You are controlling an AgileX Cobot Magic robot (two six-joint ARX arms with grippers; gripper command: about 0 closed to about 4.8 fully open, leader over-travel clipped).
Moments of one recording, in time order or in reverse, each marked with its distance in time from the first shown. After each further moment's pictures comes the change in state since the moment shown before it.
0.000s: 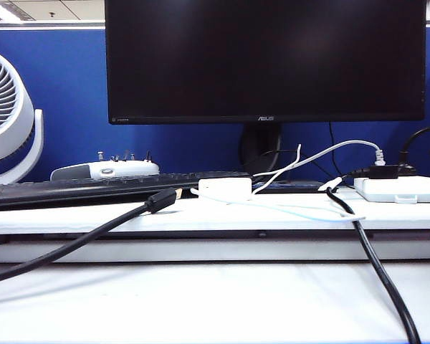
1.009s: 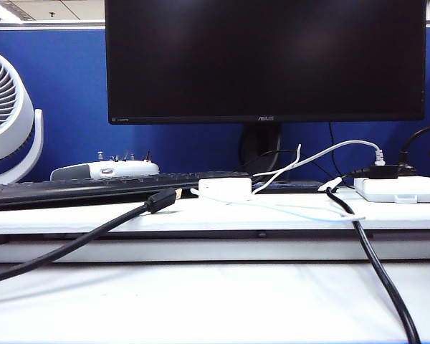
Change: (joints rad) left arm 0.179 0.000 0.000 0.000 0.003 0.000; right arm 0.000 0.000 0.000 0.000 0.000 0.000
